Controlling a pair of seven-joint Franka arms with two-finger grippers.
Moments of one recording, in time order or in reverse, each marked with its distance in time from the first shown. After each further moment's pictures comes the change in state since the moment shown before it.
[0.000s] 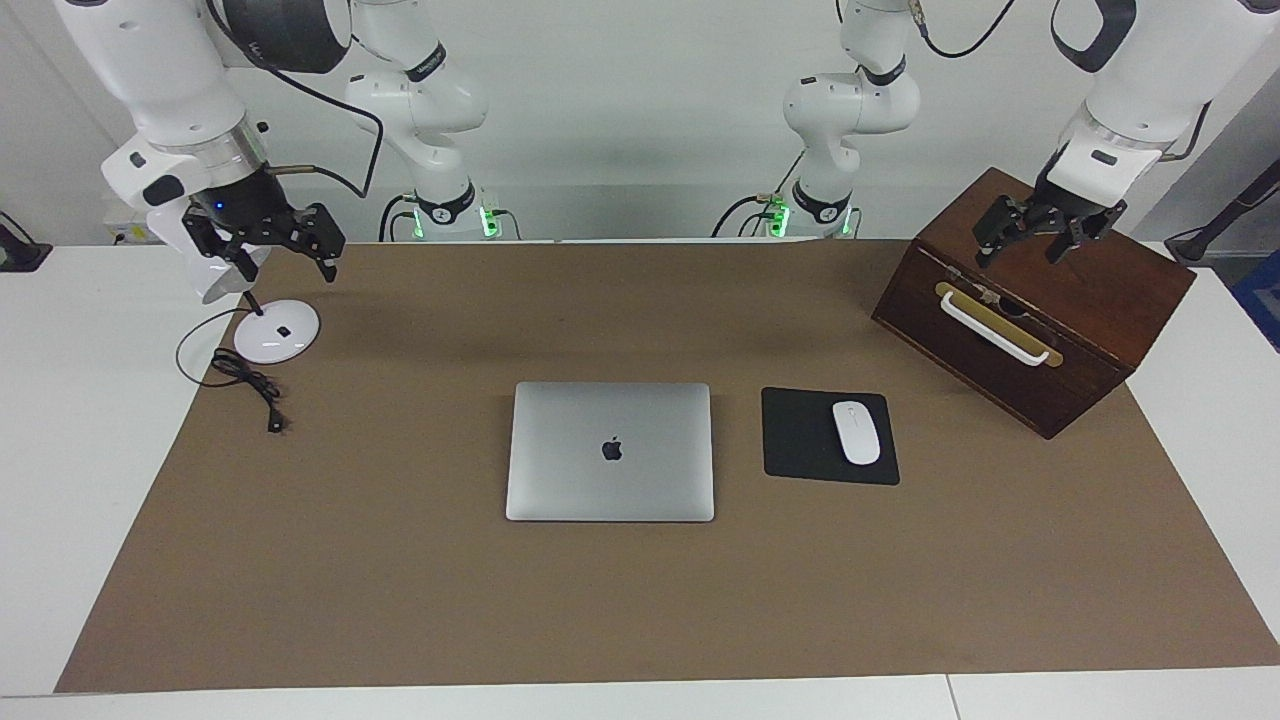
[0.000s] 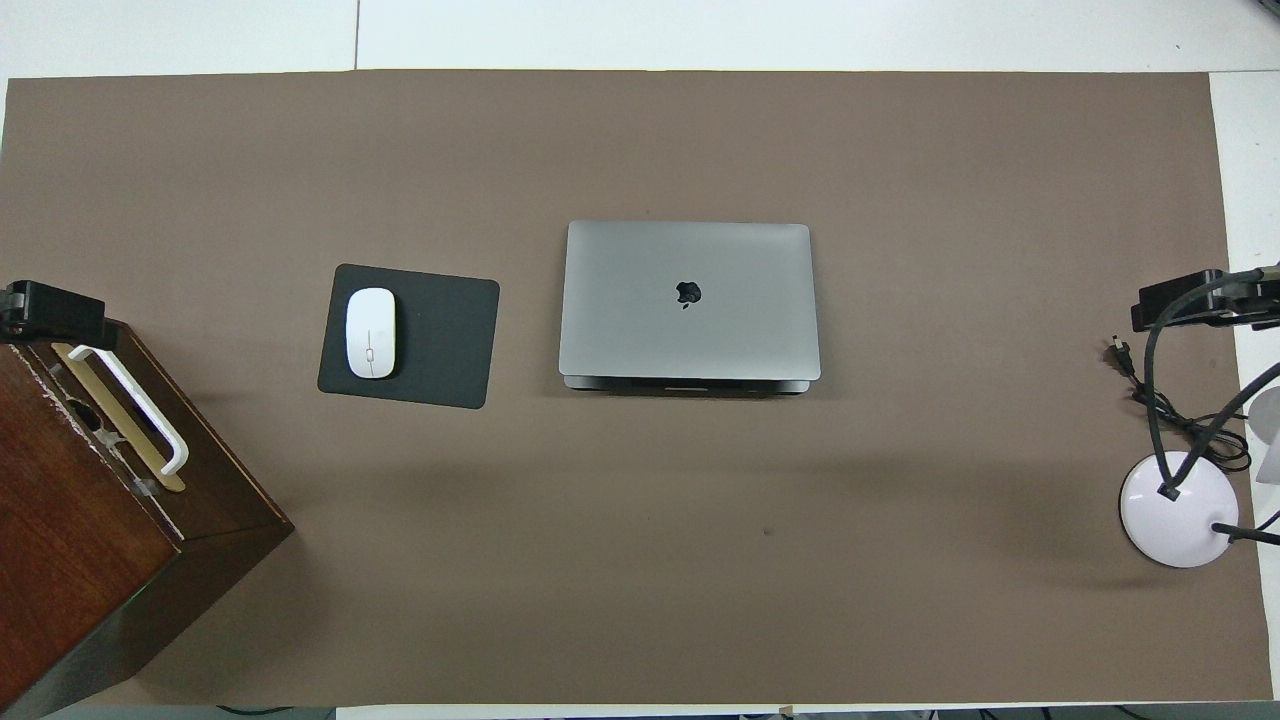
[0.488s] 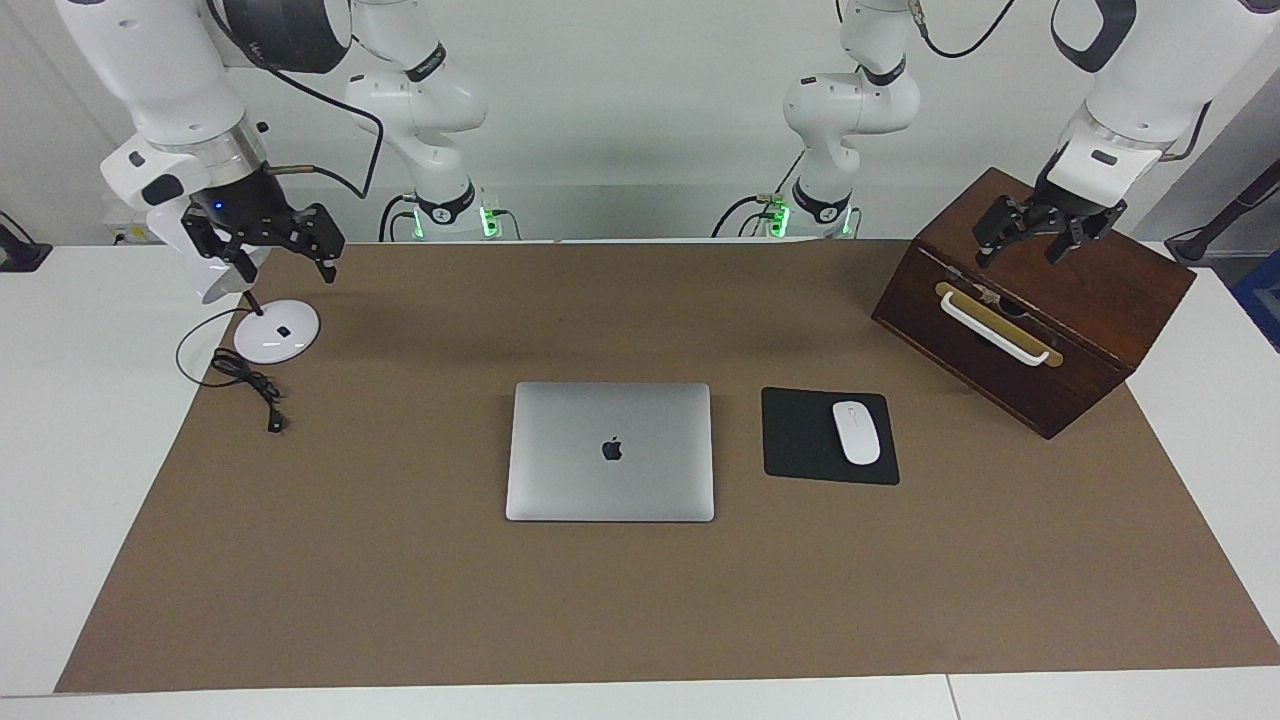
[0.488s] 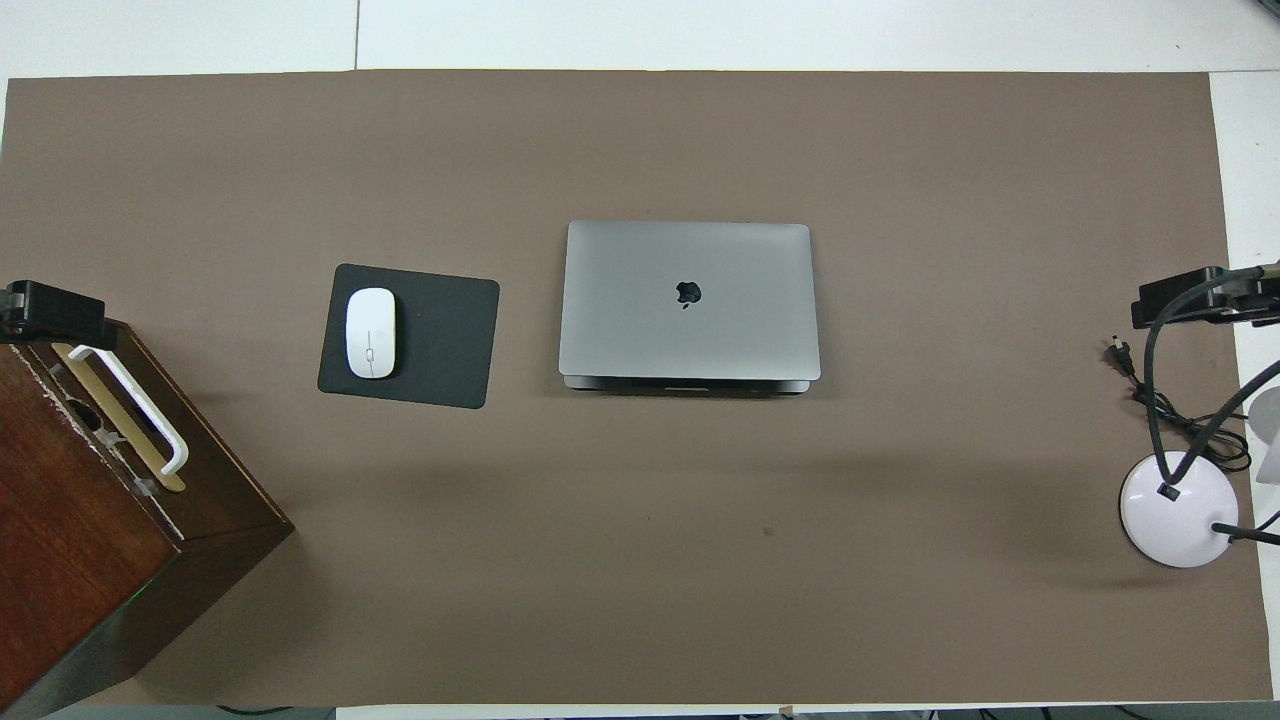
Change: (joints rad) left arm 0.000 0.000 0.000 0.000 0.000 0.000 0.000; right arm 0.000 0.000 0.000 0.000 0.000 0.009 0.000
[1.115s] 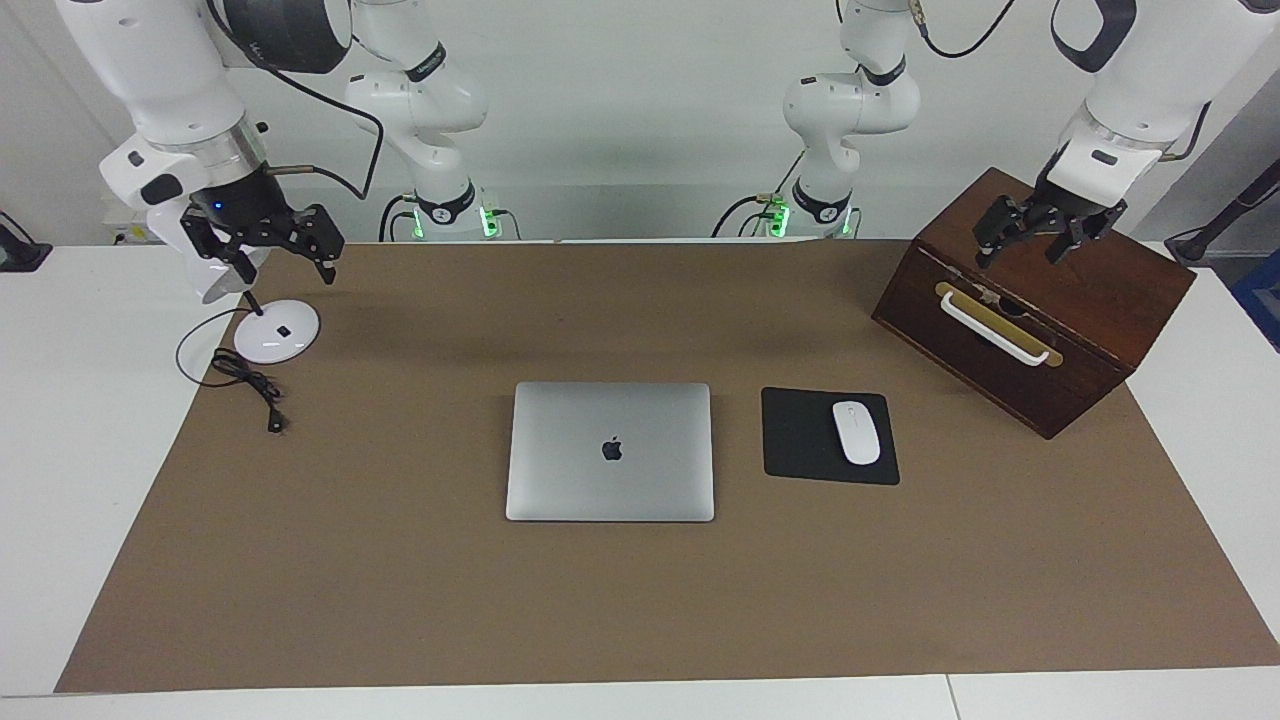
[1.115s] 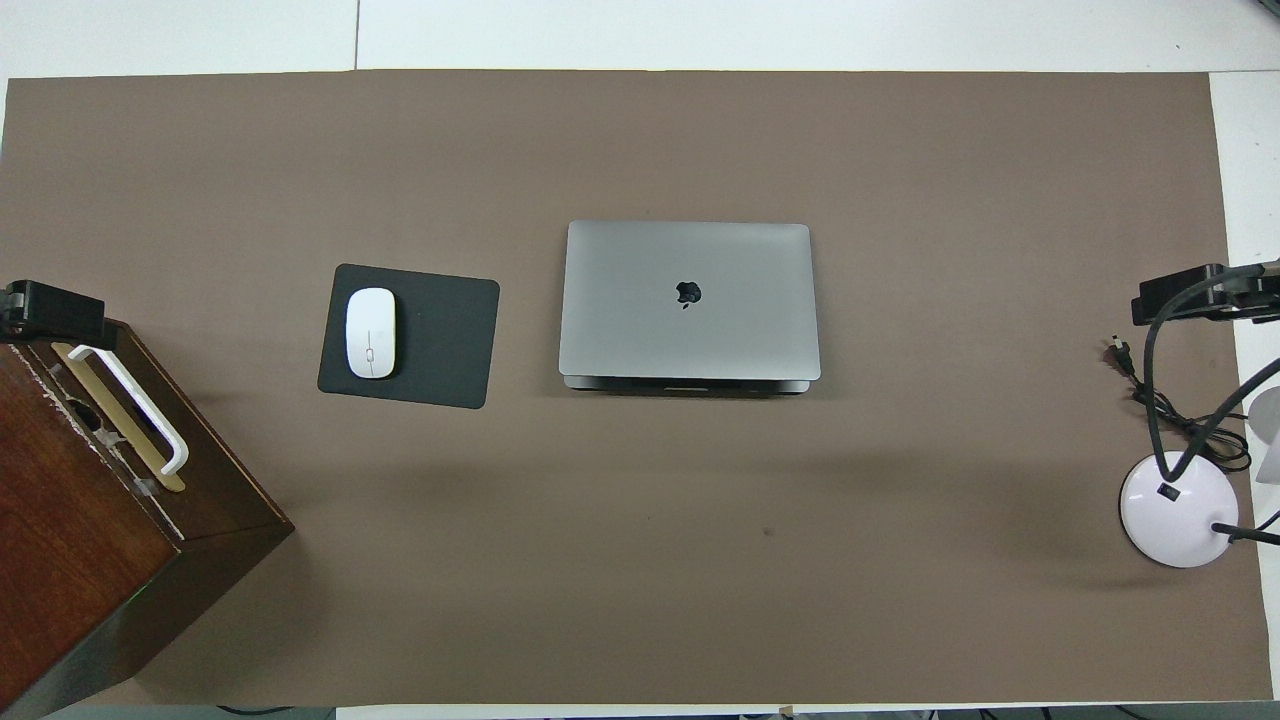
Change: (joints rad) left arm 0.000 0.000 0.000 0.000 0.000 0.000 0.000; right arm 0.000 0.000 0.000 -0.001 0.000 0.010 0.000
